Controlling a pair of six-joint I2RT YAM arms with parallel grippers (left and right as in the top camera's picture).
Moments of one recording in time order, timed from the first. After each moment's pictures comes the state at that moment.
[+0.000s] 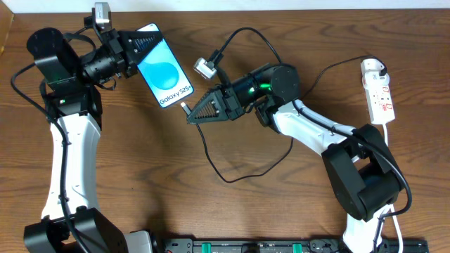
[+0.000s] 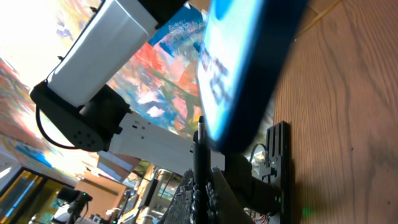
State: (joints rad) left arm 0.25 1.50 1.20 0.20 1.28 -1.16; right arm 0.59 1.99 1.28 1.34 -1.51 1.60
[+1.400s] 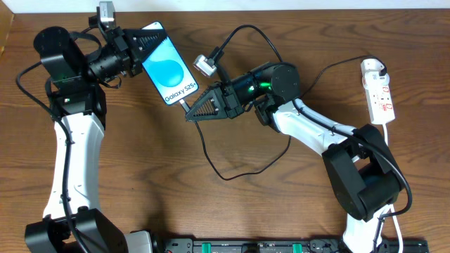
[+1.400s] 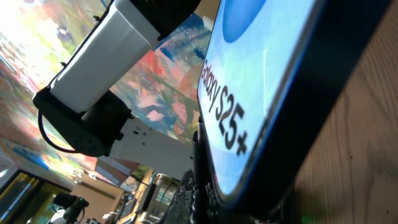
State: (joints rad) left arm 0.22 1.50 1.20 0.20 1.23 -1.19; right arm 0.59 1.99 1.29 1.34 -1.49 1.60
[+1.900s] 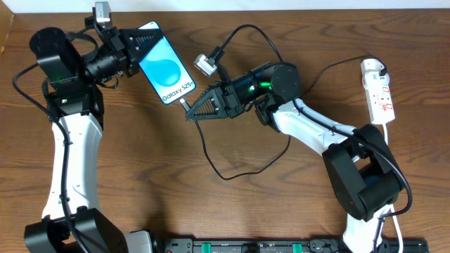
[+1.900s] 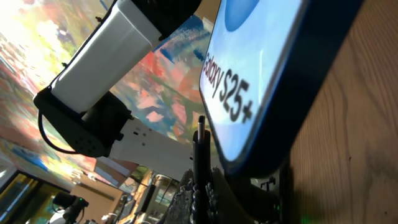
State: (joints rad) left arm 0.24 1.50 1.20 0.20 1.23 -1.20; right arm 0.58 1.99 1.29 1.34 -1.48 1.60
